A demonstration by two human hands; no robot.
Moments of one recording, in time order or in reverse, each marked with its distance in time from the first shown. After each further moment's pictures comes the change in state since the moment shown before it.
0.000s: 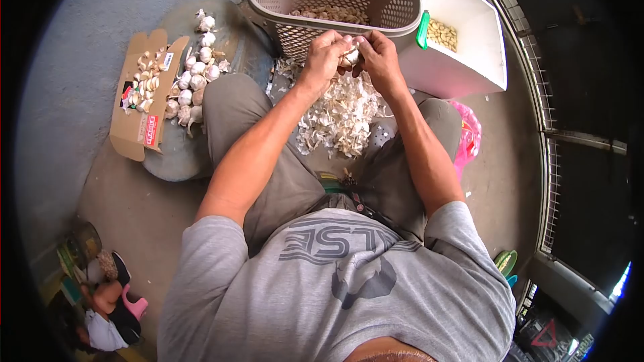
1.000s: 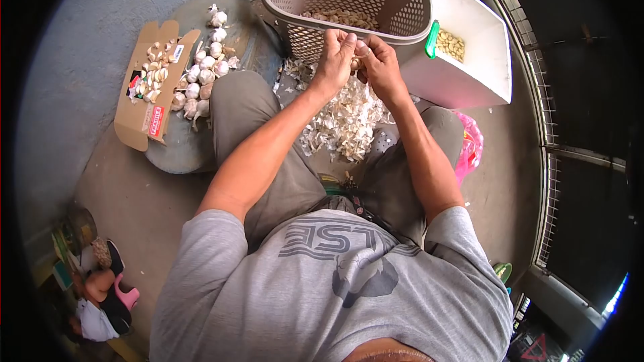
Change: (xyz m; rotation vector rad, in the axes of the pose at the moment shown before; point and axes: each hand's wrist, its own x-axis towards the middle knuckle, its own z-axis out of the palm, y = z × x) left_hand 0.000 -0.013 0.005 0.038 0.072 0.198; right_hand -0.002 -0.001 0.010 0.017 -0.132 0.026
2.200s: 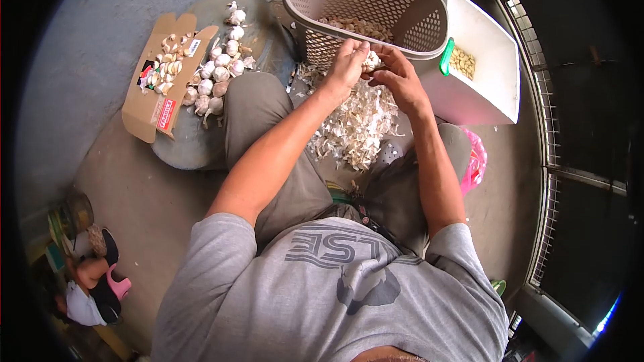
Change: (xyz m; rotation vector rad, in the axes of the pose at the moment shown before) left_hand 0.012 0.001 -0.015 -0.088 0.032 -0.168; right_hand 0.002 -0.010 -0.016 0.119 -0.188 0.045
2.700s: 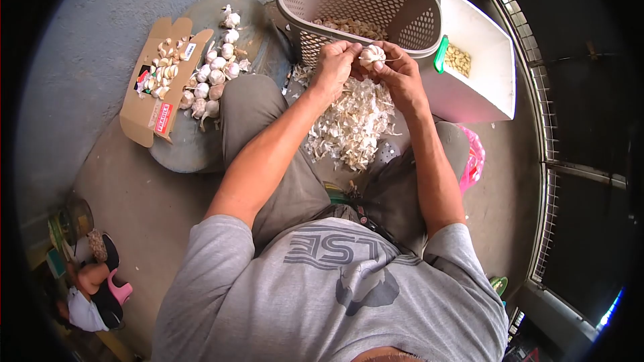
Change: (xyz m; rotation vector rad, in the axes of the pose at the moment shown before) left_hand -0.004 0.017 -0.005 0.047 -0.011 -0.038; right_hand -0.001 0.003 -0.005 0.032 0.065 -0.126
